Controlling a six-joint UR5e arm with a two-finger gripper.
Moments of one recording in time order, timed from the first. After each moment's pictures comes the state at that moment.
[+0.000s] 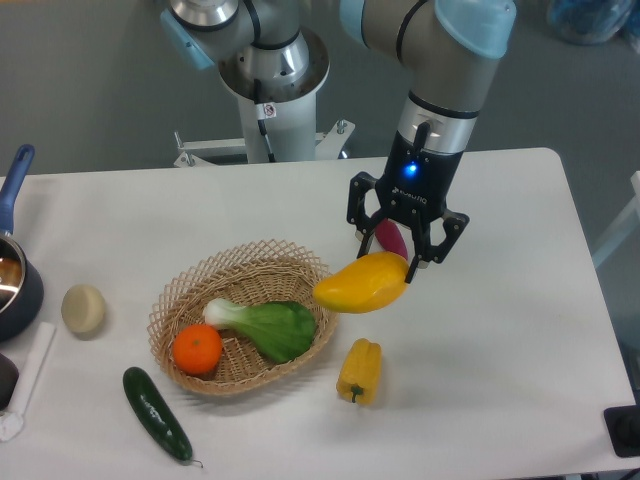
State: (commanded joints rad) arm 2.66 -1.73 -1.61 -1.10 1.10 1.14
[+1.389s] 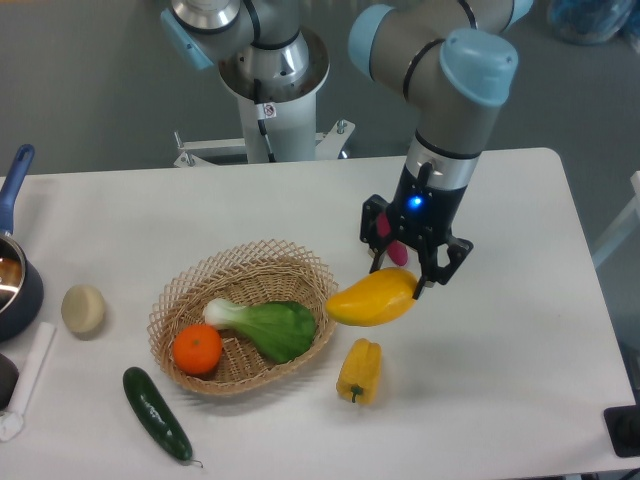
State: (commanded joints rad) arm 2.70 -1.85 -1.63 -1.08 1.23 1.34
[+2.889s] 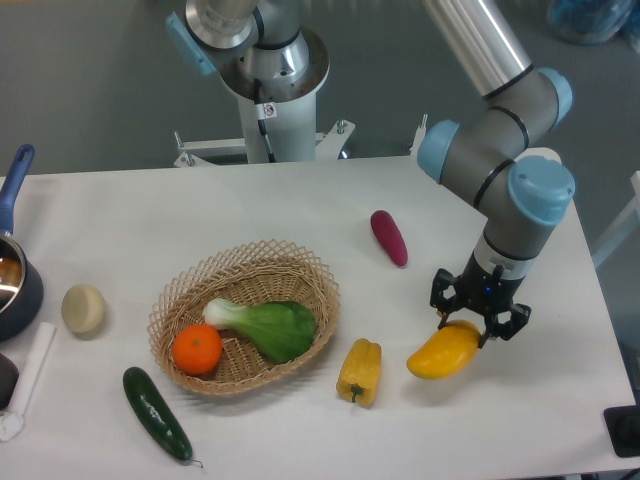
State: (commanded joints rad) arm 2.74 -2.16 -1.53 -0.92 1.29 1.21
